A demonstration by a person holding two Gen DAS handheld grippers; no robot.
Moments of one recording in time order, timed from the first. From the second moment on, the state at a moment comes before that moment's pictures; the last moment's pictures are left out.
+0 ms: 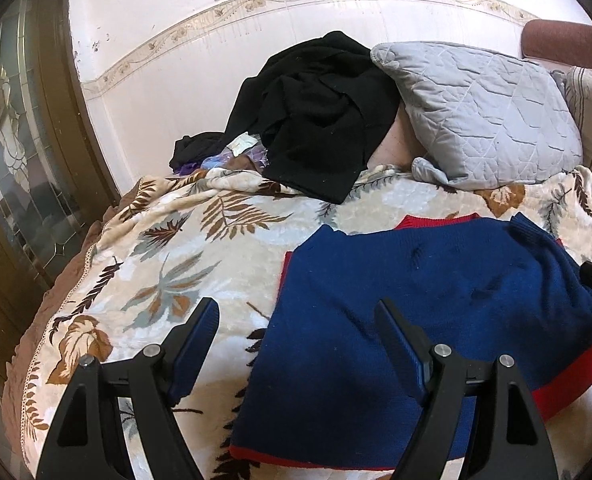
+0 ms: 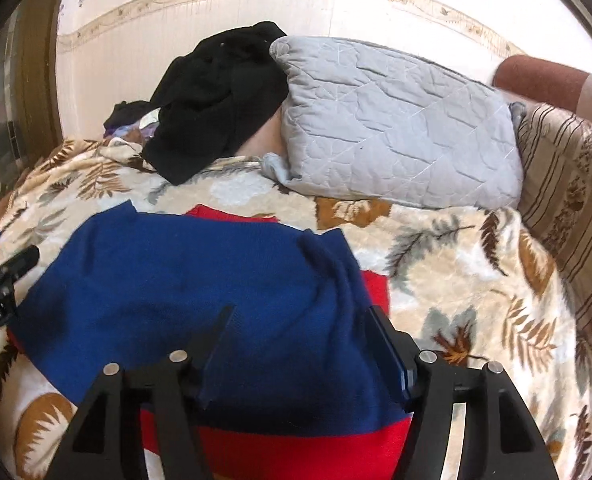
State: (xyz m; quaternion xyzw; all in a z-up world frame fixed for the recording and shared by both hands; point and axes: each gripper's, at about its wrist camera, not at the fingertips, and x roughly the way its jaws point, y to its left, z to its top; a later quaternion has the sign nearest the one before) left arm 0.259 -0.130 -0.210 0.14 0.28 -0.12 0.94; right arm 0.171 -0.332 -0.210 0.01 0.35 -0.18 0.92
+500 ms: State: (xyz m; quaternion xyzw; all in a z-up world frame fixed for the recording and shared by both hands) left arm 0.285 -0.124 -0.225 0.13 0.33 -0.09 0.93; right arm 0.168 -0.366 -0.225 0.04 0.38 -0.20 0.90
